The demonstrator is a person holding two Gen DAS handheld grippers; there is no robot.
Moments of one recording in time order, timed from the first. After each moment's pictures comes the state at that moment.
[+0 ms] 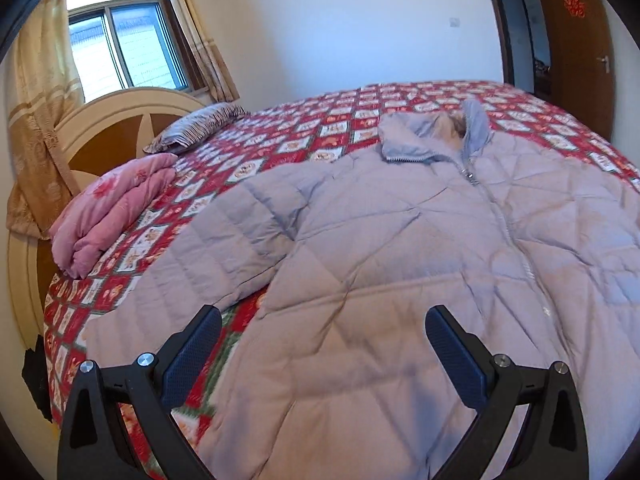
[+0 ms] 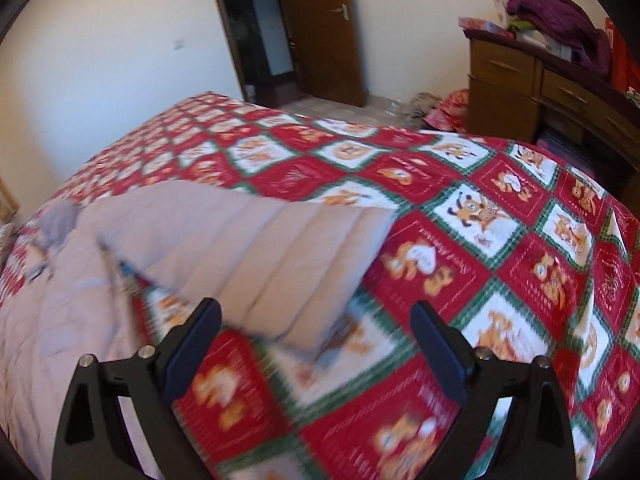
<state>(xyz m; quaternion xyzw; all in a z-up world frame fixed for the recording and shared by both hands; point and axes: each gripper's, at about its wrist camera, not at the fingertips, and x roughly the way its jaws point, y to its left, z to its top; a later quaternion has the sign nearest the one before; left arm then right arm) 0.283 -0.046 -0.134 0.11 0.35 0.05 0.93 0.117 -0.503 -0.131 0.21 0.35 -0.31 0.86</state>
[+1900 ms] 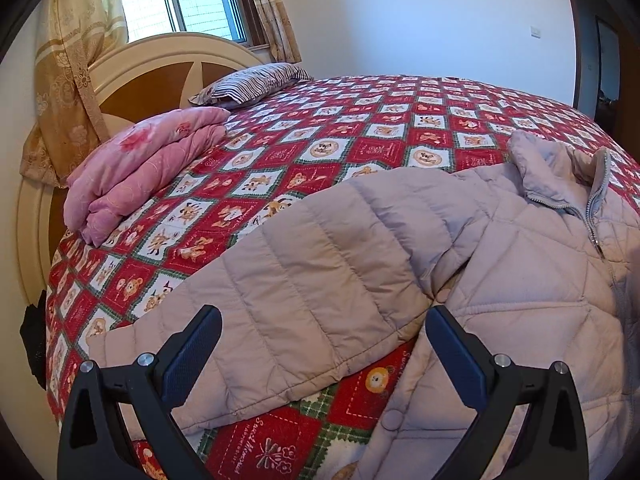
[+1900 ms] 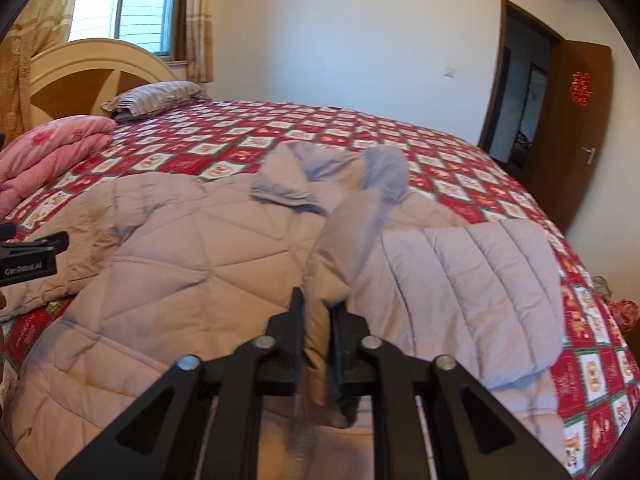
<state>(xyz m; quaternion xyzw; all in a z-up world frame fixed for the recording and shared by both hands) 0.384 0.074 -0.127 0.04 0.37 0.14 0.92 0.371 -0.164 -0.131 -0.06 0.31 0.02 0.95</state>
